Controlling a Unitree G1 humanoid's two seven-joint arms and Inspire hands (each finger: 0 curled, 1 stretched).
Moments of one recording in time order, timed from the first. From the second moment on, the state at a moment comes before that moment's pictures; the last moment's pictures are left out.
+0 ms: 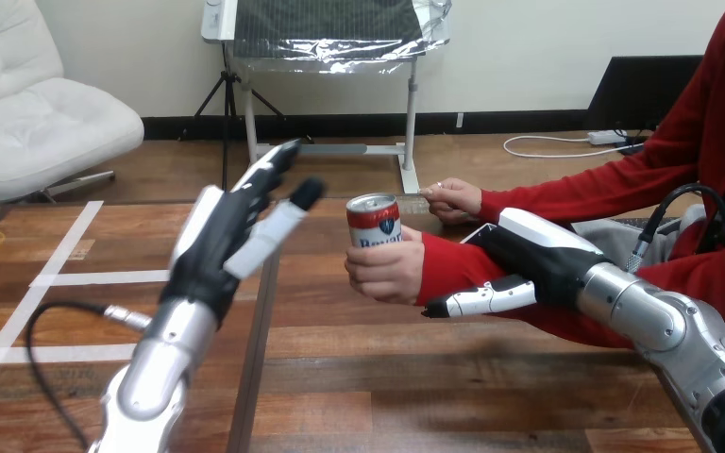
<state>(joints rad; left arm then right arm) -0.23 0.20 0.00 0.32 0.09 -0.21 -0.14 -0.64 -0.48 0.31 0.94 -0.44 -0.46 0.29</state>
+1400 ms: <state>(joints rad) 0.07 0.17 0.07 0.03 -0.03 -0.23 -0.10 -0.48 -0.52 0.29 0.61 -0.38 -0.38 0.42</state>
